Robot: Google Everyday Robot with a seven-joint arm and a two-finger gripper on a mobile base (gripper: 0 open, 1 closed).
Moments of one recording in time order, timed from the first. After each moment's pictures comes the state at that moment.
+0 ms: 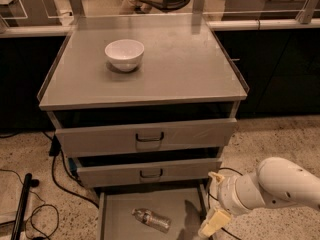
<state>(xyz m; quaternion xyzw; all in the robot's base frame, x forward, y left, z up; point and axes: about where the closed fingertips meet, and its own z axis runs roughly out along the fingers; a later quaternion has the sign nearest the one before) 0.405 -0.146 0.568 -0.56 0.78 0.17 0.24</state>
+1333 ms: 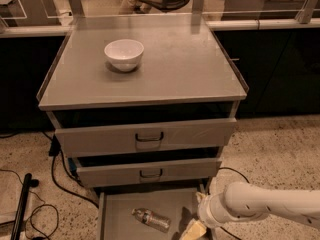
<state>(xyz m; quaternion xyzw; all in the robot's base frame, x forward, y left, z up) 0.413 -0.115 0.417 -0.50 0.82 0.19 0.20</state>
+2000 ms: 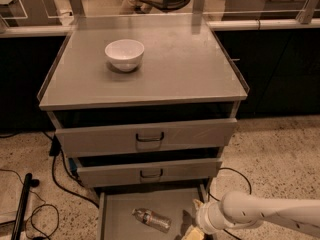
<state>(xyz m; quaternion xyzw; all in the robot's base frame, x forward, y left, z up) 0.412 -0.110 0.353 -0.50 0.81 0.22 0.21</state>
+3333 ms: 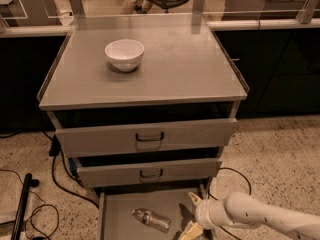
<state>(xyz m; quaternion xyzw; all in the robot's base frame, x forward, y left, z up) 0.442 -0.105 0.340 -0.54 0.75 0.23 0.30</state>
